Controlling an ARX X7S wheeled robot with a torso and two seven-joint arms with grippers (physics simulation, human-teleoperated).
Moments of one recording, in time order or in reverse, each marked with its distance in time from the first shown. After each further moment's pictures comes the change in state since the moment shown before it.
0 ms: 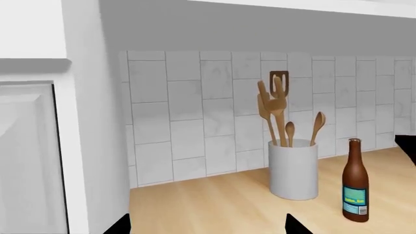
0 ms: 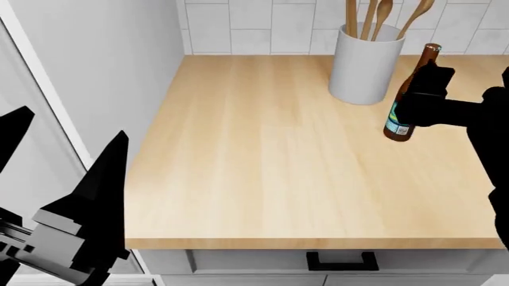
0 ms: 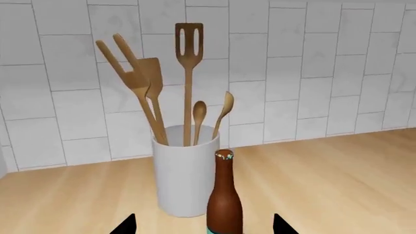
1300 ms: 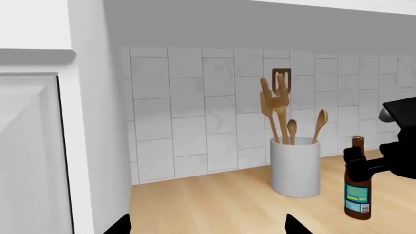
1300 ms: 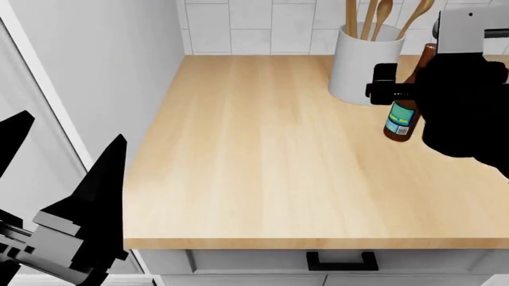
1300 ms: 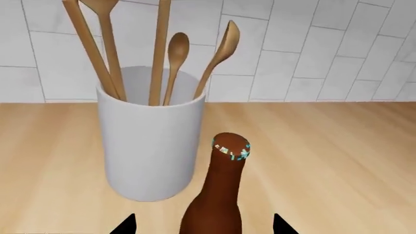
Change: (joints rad) left arm 0.037 0.016 -0.048 -0.007 0.008 -0.034 0.029; right arm 0.247 -0.298 -0.300 0.732 -0.406 0.184 -0.369
